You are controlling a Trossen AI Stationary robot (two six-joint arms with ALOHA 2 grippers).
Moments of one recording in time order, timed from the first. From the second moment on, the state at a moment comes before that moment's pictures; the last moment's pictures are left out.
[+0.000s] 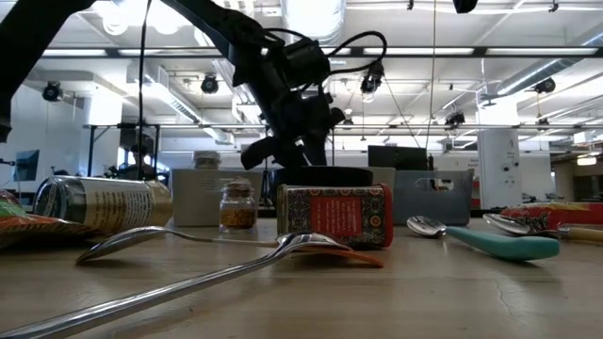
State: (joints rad) left arm 0.29 1.99 1.43 -0.47 0.03 1.25; right arm 0.00 0.74 0.85 -0.07 0.09 0.46
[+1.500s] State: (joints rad) left arm 0.02 1.58 1.43 -1.23 0.00 -0.73; right arm -0.11 0.99 1.05 -0.24 0.11 0.50
